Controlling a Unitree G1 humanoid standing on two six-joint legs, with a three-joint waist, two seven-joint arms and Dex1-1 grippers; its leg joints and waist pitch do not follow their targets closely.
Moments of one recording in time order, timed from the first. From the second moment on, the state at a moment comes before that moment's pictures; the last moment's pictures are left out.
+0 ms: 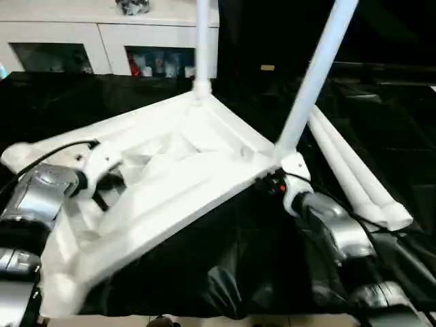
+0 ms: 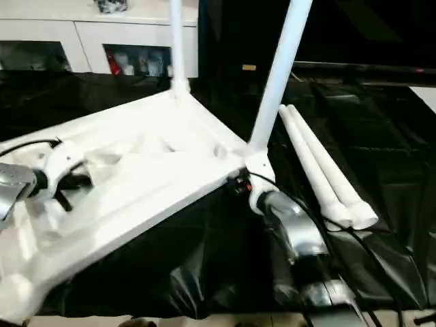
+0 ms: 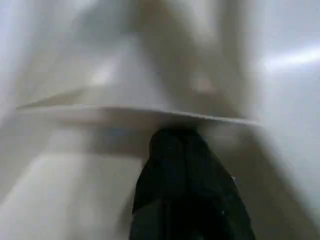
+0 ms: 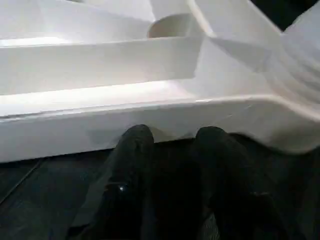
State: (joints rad) left arm -0.56 0.68 -0.18 0.56 0.13 0.34 -1.02; right arm -0.52 -0.17 0.09 0.61 0.07 0.25 0.40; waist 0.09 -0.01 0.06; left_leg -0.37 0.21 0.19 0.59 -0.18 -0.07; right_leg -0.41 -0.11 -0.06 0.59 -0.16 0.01
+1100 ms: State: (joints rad) left arm -0.65 0.31 -0.26 0.62 0.09 0.34 -0.91; right arm -0.62 -0.15 0.04 0.83 0.04 0.06 0.48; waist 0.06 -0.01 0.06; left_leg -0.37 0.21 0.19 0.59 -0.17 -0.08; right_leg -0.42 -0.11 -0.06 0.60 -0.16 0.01
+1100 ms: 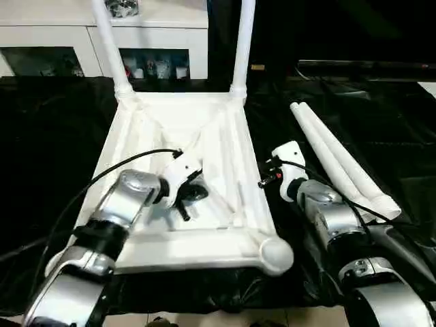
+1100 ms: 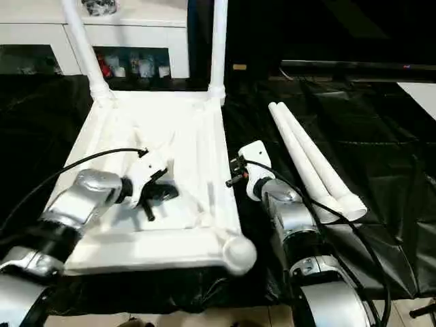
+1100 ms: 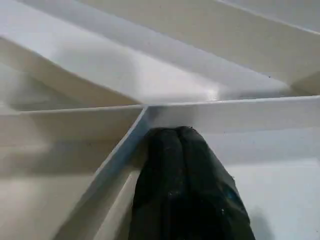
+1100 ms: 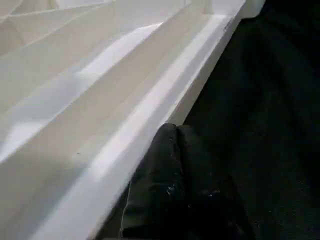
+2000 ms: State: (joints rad) left arm -0.48 0.54 -0.35 0.26 0.02 0.39 -1.26; right arm -0.73 -0.12 0.01 0.97 0.04 -0.02 0.49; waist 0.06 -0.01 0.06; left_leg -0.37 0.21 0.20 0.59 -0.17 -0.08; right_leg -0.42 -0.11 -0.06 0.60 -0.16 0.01
